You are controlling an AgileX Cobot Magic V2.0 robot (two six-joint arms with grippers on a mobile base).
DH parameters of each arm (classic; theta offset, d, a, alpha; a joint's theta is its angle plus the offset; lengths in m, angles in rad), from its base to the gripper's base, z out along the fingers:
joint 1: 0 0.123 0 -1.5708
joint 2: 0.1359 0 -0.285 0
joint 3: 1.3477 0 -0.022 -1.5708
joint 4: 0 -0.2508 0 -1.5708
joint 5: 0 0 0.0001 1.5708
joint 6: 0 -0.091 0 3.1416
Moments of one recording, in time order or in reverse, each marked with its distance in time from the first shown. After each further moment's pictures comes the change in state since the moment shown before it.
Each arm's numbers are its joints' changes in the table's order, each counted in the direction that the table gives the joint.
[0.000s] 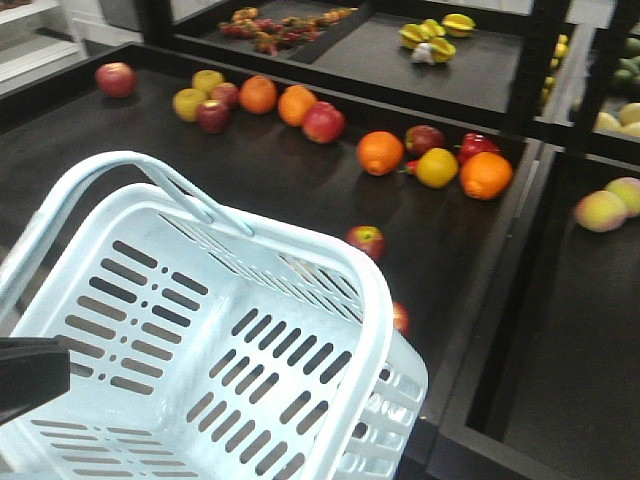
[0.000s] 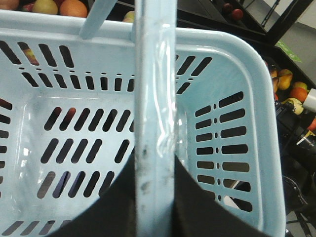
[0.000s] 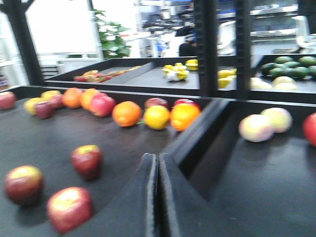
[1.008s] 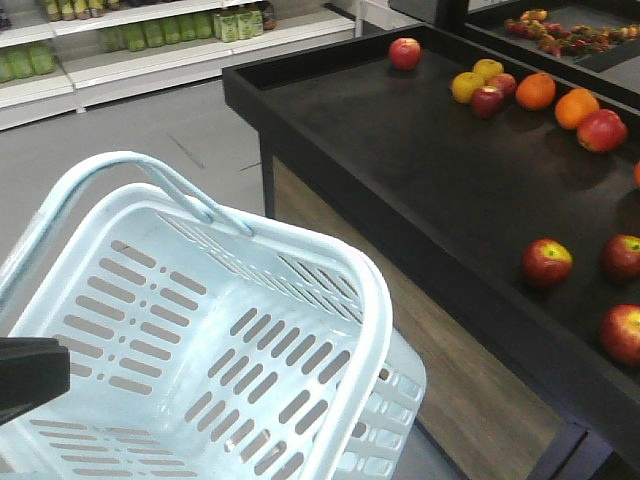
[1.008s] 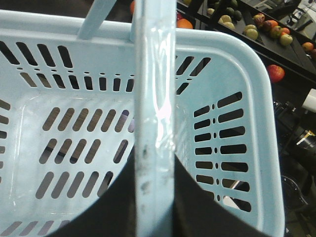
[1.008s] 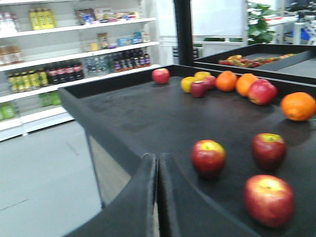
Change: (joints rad) left arm 0.000 0.000 0.000 0.000 0.000 0.000; right arm 0.000 0.000 0.000 0.000 0.000 0.000
